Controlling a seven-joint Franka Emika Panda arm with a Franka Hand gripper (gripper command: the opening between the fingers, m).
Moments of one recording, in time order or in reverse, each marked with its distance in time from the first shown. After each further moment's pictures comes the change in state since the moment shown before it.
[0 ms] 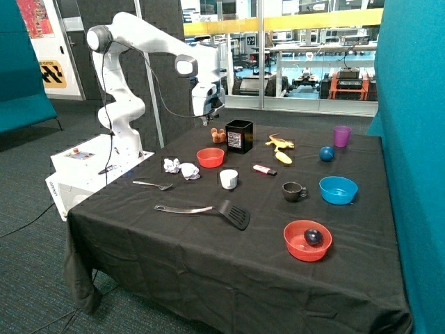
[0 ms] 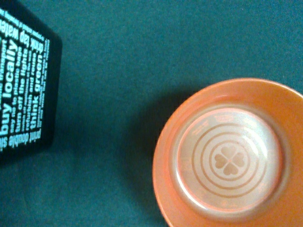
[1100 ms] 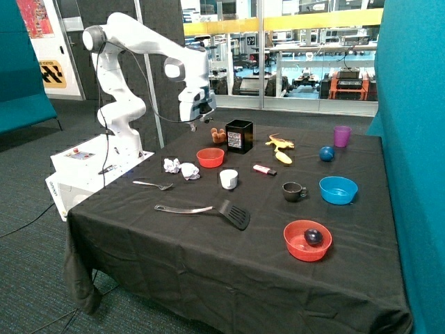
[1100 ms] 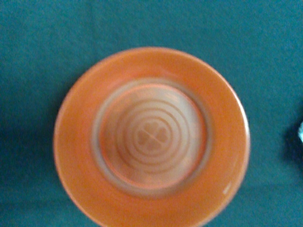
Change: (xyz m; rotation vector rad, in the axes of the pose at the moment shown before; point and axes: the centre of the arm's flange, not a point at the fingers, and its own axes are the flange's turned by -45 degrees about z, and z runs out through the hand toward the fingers) arm -0.022 0.061 0.006 -0.004 -0.009 0.049
